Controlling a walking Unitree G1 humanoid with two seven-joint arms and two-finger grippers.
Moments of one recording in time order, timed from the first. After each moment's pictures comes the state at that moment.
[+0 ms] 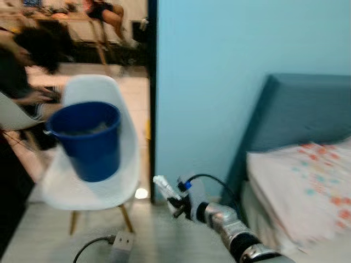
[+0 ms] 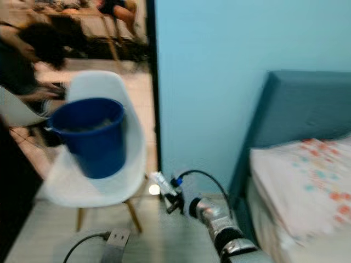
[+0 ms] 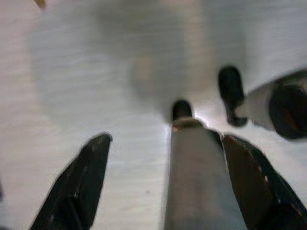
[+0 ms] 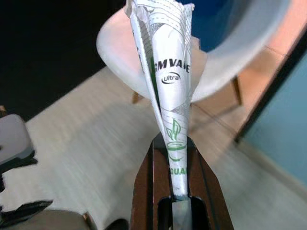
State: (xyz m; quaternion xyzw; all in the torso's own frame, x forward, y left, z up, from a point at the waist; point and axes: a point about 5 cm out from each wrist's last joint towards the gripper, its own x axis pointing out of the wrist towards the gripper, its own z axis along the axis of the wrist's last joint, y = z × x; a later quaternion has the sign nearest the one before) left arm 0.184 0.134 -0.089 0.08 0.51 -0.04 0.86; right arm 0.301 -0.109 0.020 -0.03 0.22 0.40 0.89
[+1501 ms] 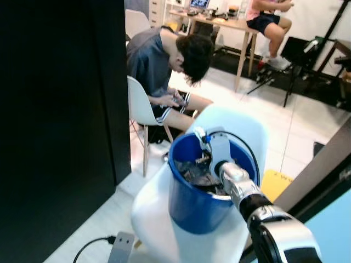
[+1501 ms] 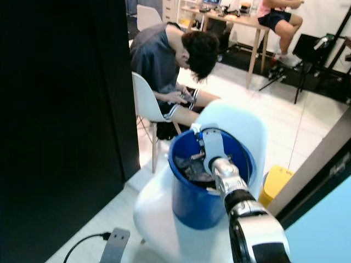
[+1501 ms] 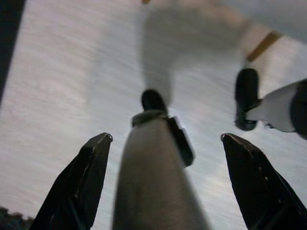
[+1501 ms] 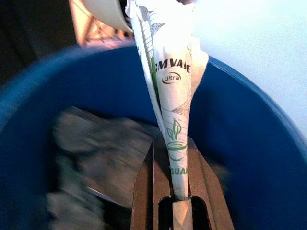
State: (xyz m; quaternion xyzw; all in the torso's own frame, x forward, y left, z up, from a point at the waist) left arm 0.183 0.136 -0.089 0.09 0.51 -0.04 0.86; right arm 0.372 -0.145 0.089 -0.10 0.16 0.09 0.98
